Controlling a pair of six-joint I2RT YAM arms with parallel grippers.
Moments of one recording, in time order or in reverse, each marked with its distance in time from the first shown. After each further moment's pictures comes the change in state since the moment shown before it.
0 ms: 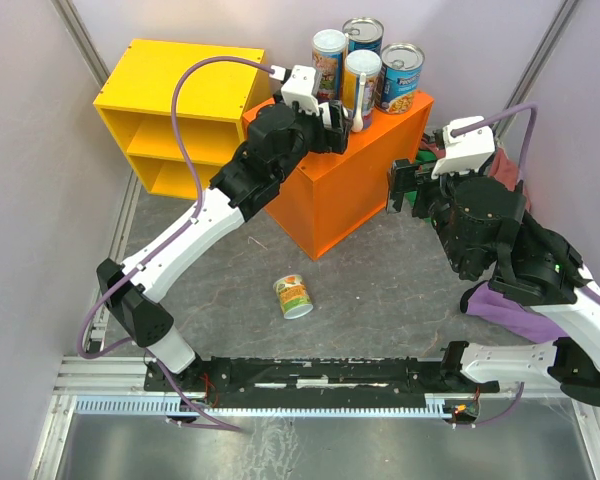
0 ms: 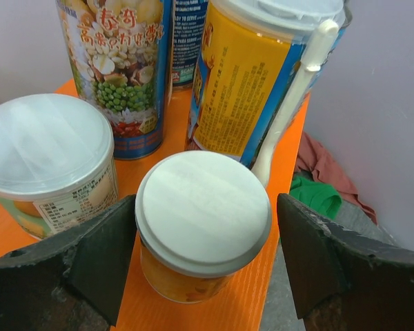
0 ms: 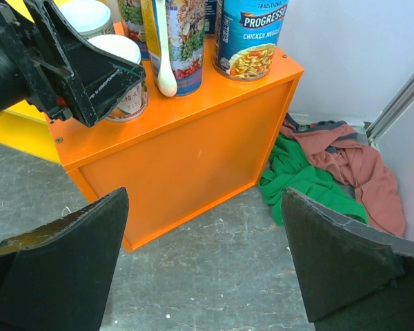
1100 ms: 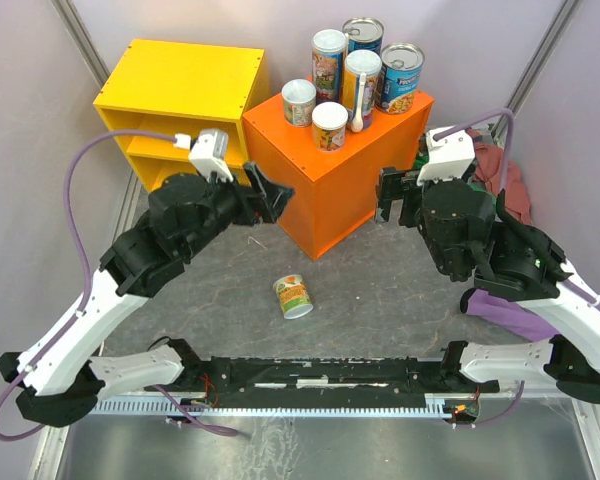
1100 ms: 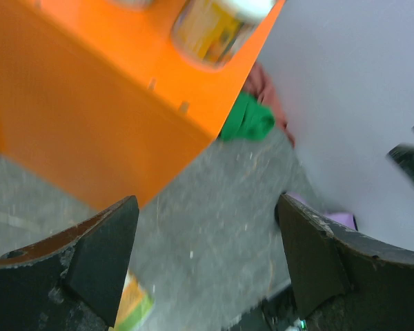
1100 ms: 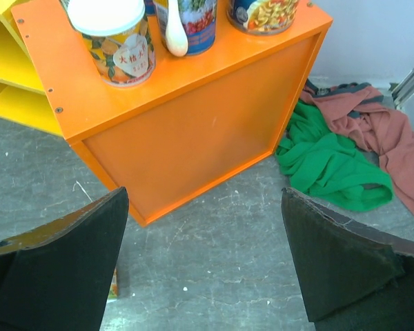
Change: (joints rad) left arm -0.058 -0.568 -0.280 -0.391 0.010 -0.349; right arm 0.000 0.034 -0.011 -0.111 -0.019 0.169
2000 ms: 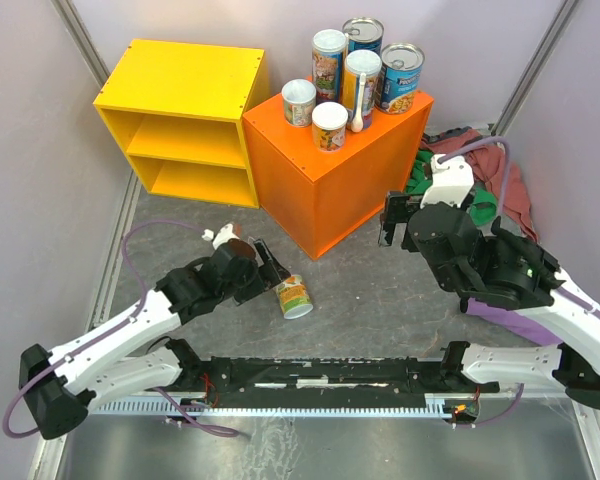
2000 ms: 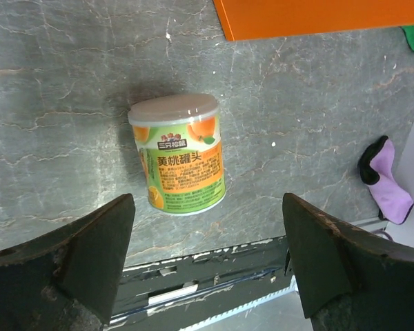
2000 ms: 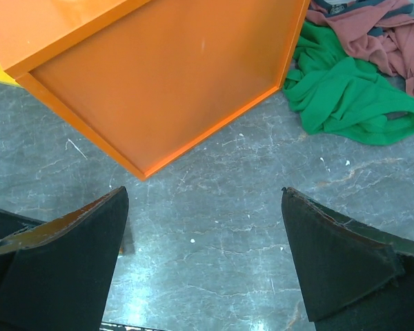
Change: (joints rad) left arm -0.017 -0.166 -0.712 -0.124 0.028 -0.605; right arm 0.000 -0.075 -0.156 -0.186 -0.039 0.302
